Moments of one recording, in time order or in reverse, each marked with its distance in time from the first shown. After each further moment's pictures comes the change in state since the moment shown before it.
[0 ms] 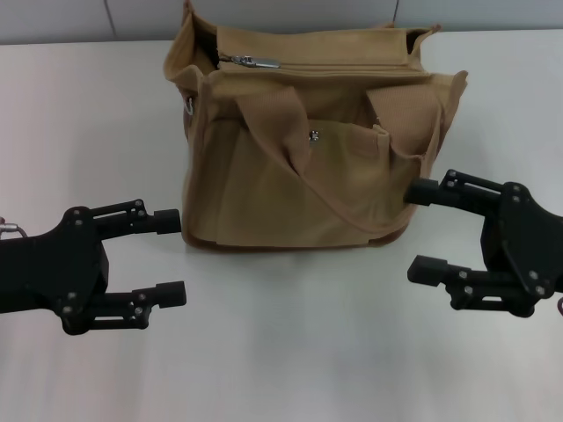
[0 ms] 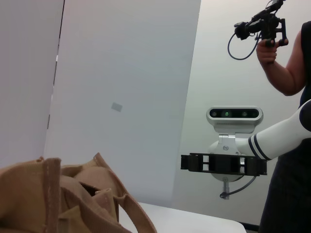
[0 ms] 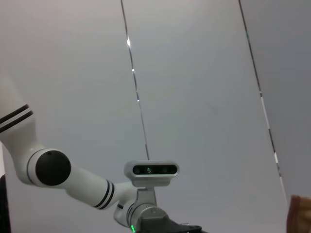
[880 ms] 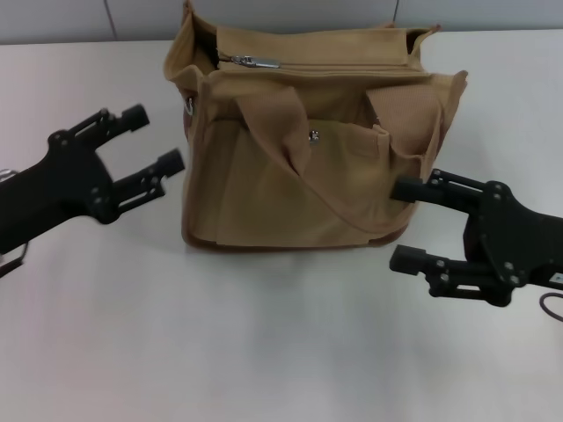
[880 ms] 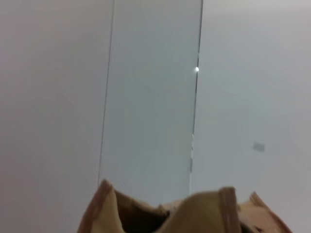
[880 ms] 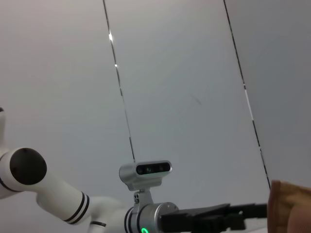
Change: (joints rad) left arm -0.001 -0.132 -0.308 -0.029 -0.020 -0.250 0.118; right arm 0.013 0.003 -0.006 0.042 0.000 0.070 -0.003
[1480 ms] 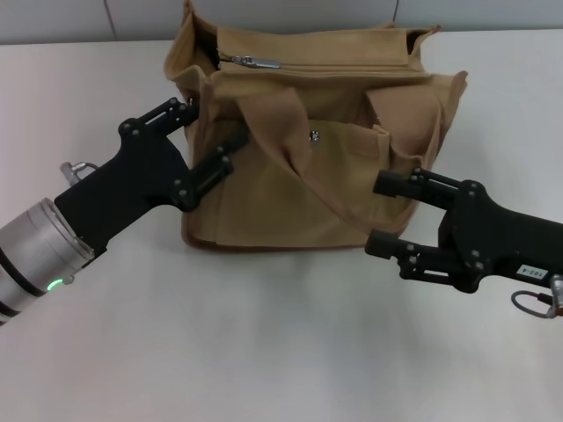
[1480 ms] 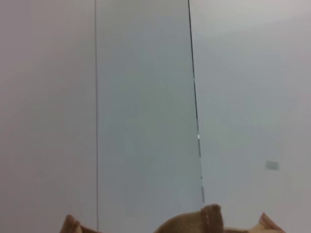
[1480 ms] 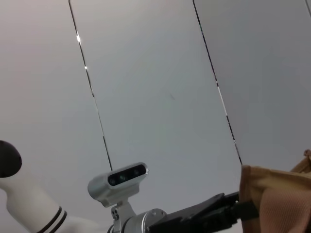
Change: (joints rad) left arm -0.107 -0.008 -0.016 -0.381 -0.110 -0.082 0.445; right arm 0.027 0.003 0.005 0.107 0.005 0.101 -0.035
